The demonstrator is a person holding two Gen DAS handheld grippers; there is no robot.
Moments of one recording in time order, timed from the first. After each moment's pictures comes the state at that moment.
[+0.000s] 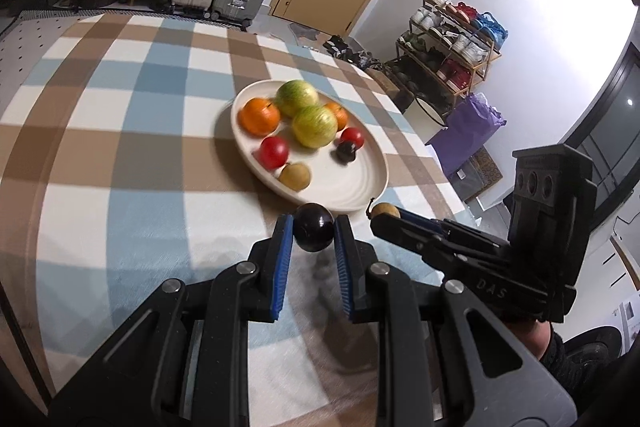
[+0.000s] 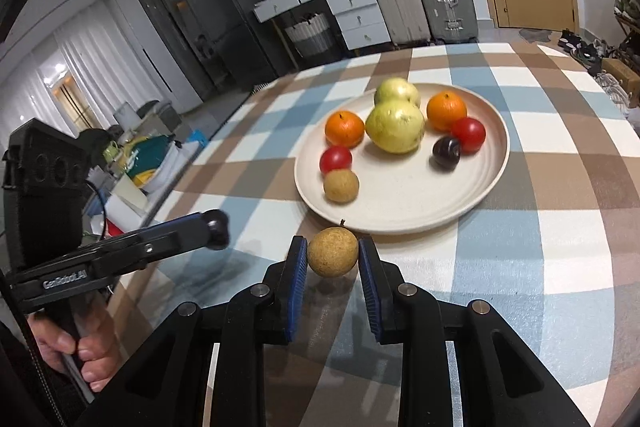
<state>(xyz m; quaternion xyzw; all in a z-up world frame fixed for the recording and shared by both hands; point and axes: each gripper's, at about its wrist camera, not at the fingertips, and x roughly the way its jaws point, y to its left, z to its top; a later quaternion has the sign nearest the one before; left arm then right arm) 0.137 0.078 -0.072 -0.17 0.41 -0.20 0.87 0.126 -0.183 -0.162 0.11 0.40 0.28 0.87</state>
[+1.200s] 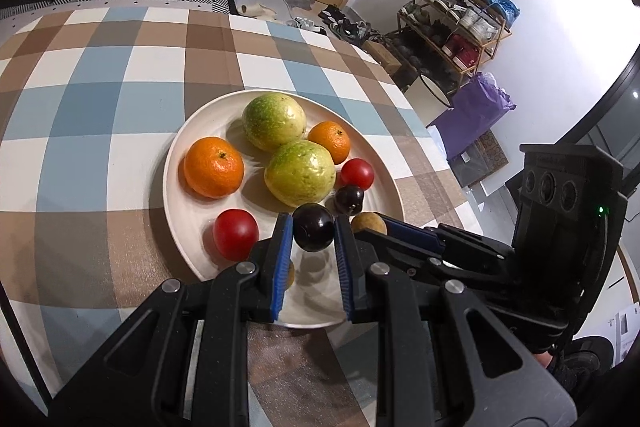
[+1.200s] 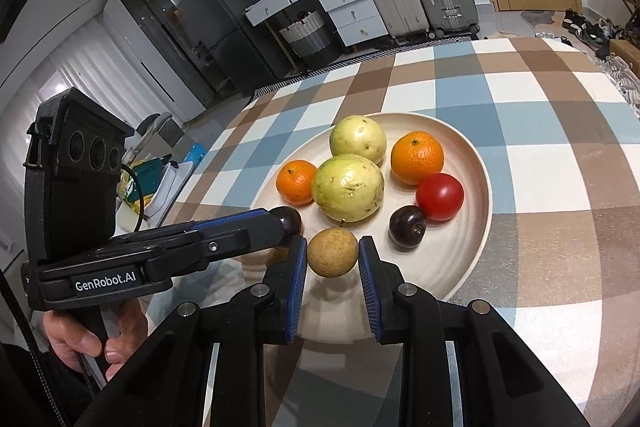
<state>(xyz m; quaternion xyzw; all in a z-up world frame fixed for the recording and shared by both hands) 0.269 0.025 -0.097 -0.15 0.46 -0.22 0.84 0.213 -0.203 -0.172 0.14 0.42 0.29 0.85</state>
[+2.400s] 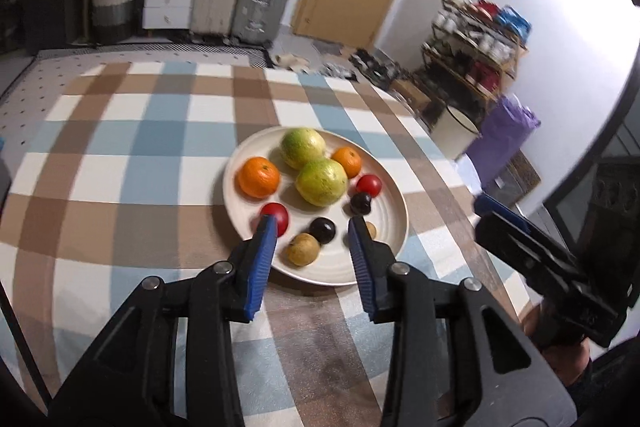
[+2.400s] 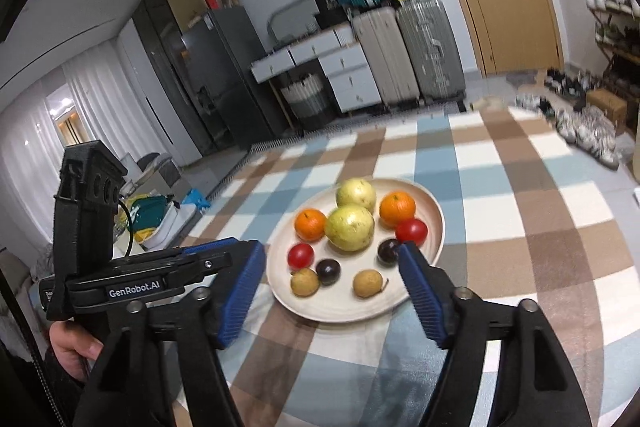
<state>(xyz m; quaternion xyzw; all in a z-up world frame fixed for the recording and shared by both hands) 0.179 0.042 -0.044 -0.11 0.38 -0.13 0.91 0.137 -0.235 -0.117 0.13 0.29 0.26 0.91</state>
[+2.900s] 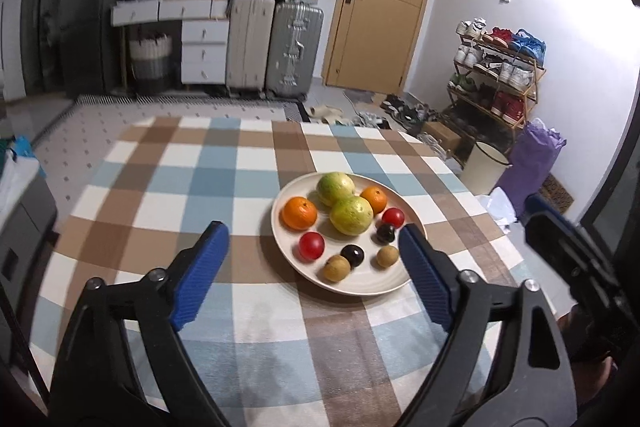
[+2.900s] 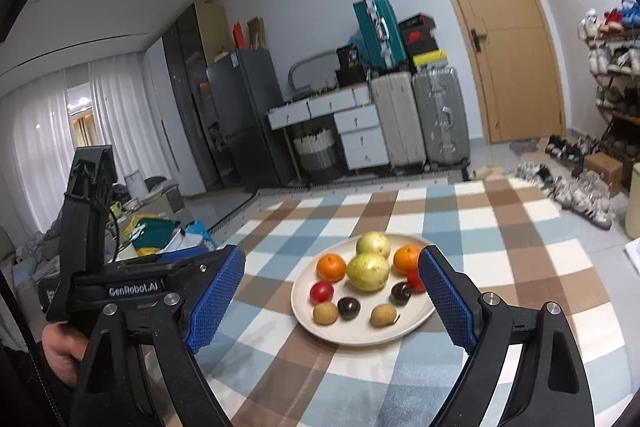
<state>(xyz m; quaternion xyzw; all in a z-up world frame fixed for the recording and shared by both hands) 0.114 0.048 -0.004 -0.07 0.29 -0.06 0.95 0.081 -0.228 -0.088 0.10 0.16 0.25 0.95</state>
